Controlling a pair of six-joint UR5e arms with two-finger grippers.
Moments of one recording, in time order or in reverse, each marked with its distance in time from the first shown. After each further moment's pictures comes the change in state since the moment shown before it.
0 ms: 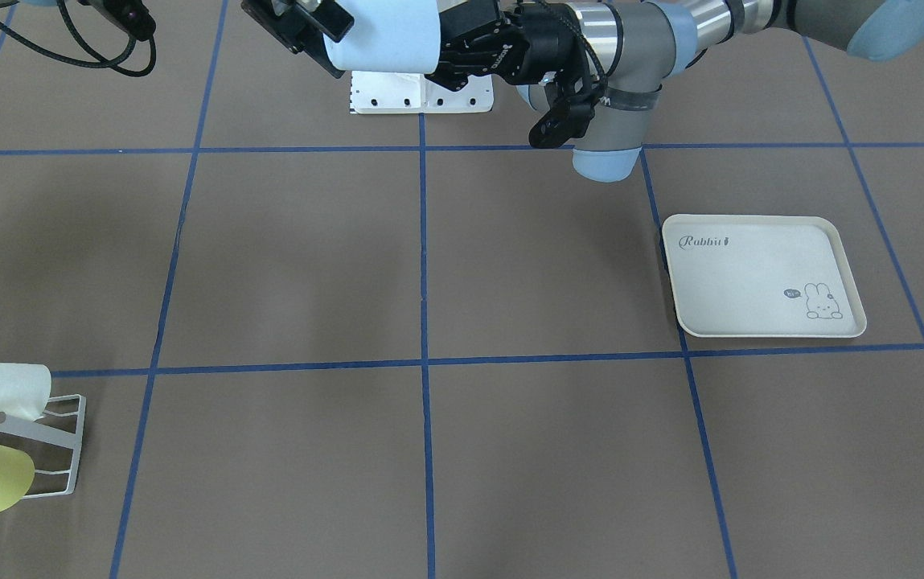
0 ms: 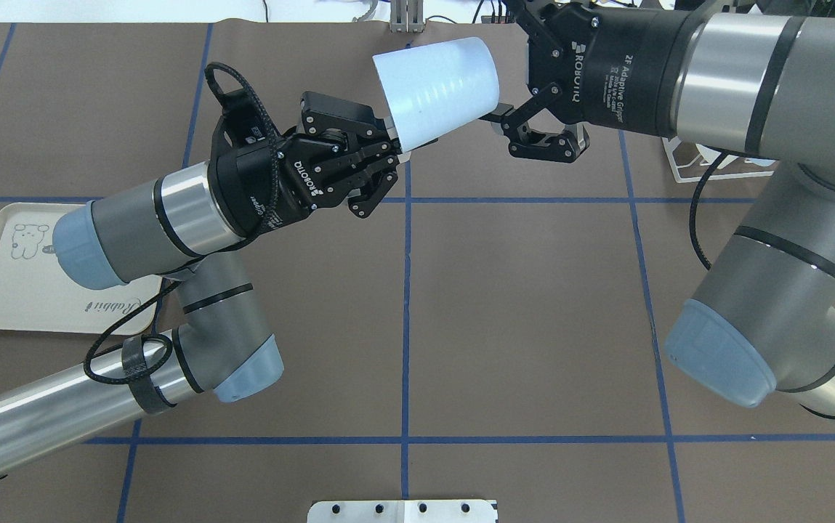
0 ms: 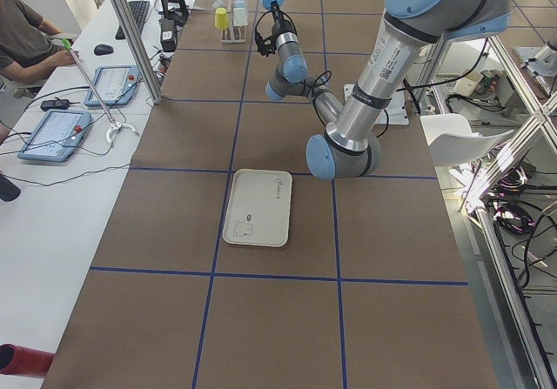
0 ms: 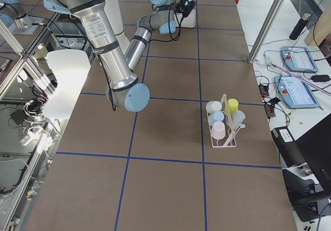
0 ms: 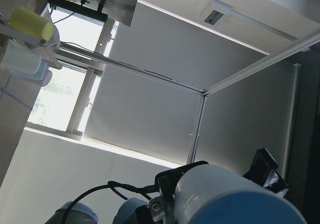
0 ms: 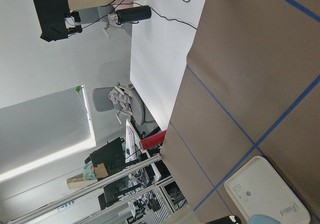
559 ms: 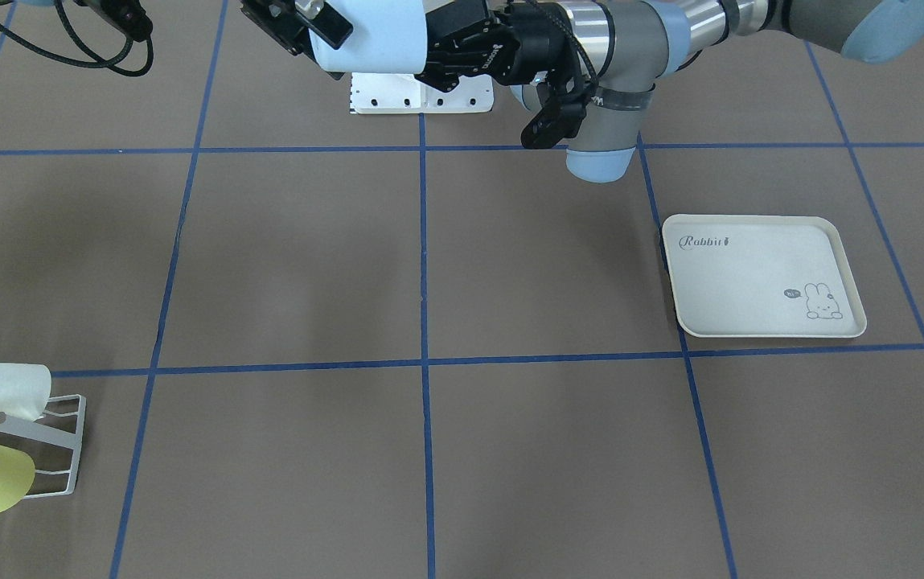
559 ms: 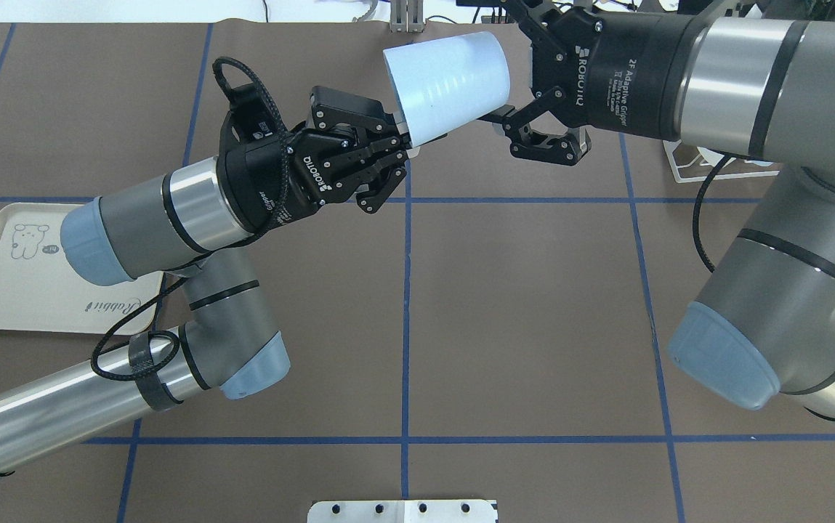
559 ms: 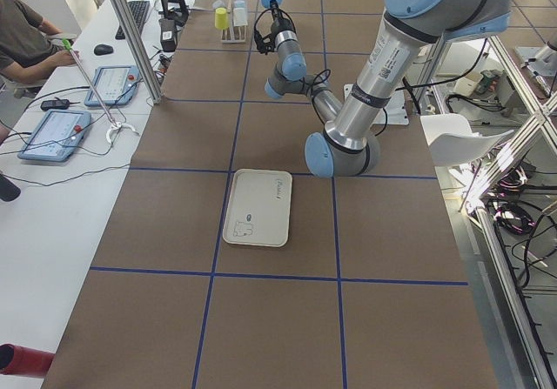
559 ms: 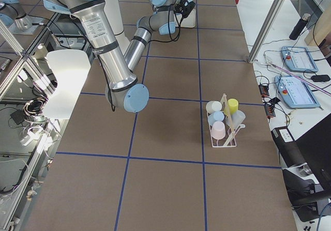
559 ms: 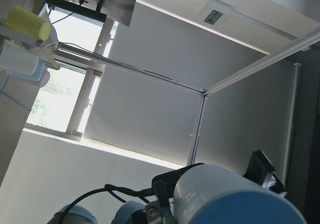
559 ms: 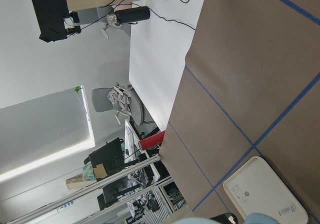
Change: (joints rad) left arm -0.003 -0.012 0.009 0.012 0.000 0.007; right arm 0.000 -0.008 0.005 0.000 0.001 0.000
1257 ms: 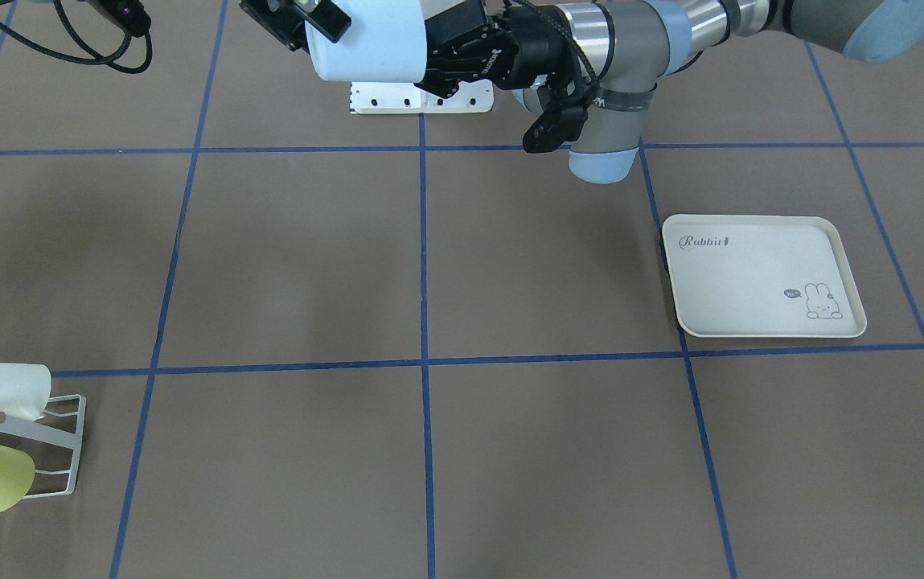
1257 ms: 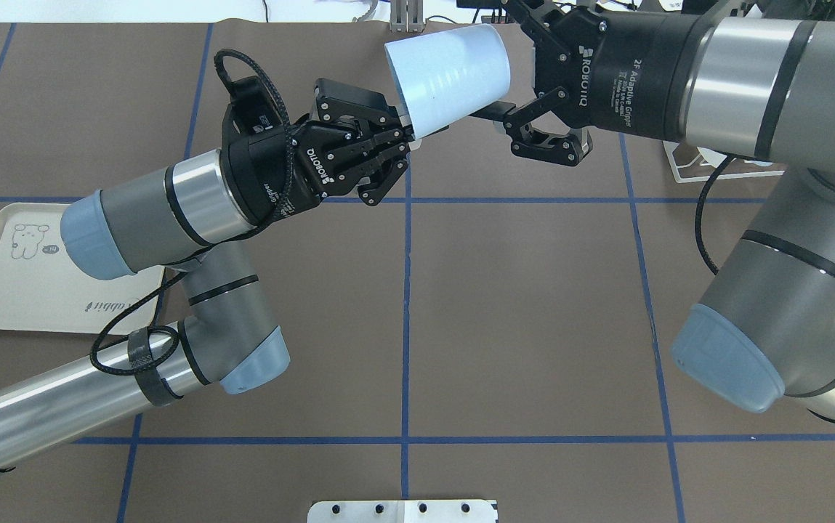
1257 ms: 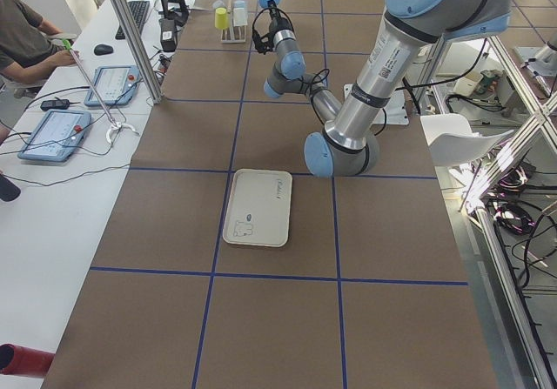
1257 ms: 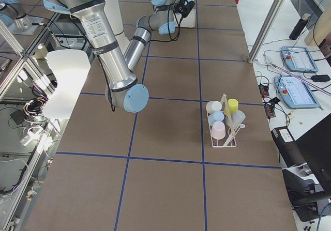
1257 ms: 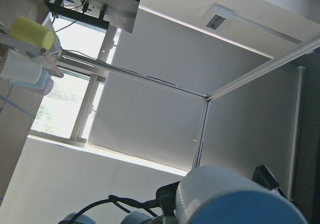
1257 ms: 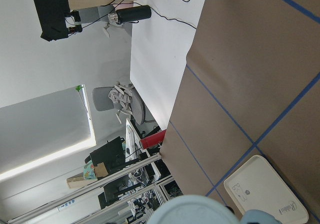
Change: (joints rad) left arm -0.008 -0.003 0.001 0.023 0.000 0.003; right arm 0.000 -0.002 0.008 0.000 0.000 -0.001
